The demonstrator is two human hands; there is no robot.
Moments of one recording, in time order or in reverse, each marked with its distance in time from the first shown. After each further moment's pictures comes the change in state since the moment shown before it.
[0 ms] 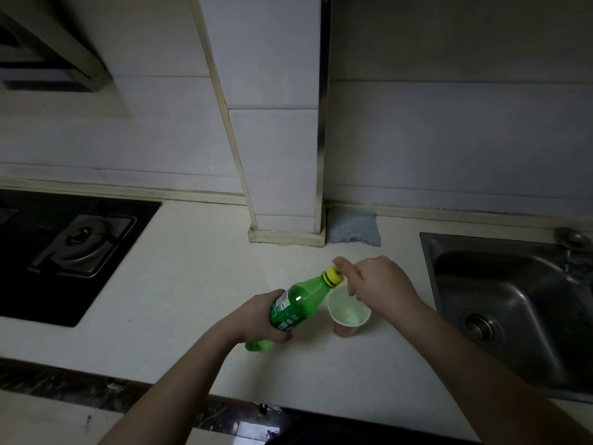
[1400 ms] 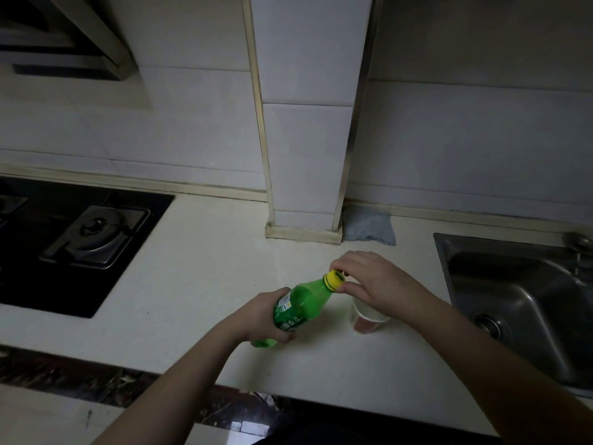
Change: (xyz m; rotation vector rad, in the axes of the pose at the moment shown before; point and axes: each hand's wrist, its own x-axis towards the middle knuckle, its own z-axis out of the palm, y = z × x) left_hand -0.025 -0.041 -0.018 -0.029 0.026 0.082; right_hand 0.012 -0.030 0.028 -0.078 -0.059 -0.611
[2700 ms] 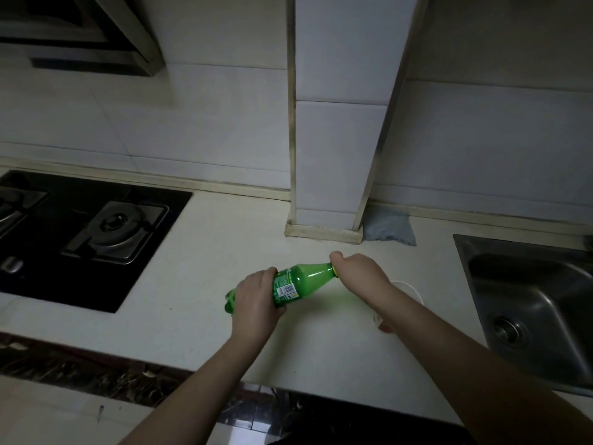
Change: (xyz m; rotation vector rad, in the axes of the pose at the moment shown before) left_hand -0.025 -0.036 -0.010 0.384 0.695 -0.055; right_hand 0.079 -0.049 0.052 0.310 -0.074 0.938
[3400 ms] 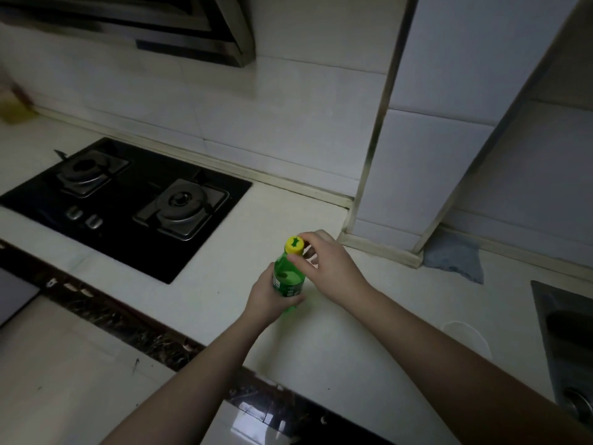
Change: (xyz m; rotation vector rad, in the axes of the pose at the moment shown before) left_hand 0.007 -0.078 -0.012 -0.582 -0.101 -0.532; right_hand 0.003 -0.117 0.063 0.158 -0.056 -0.777
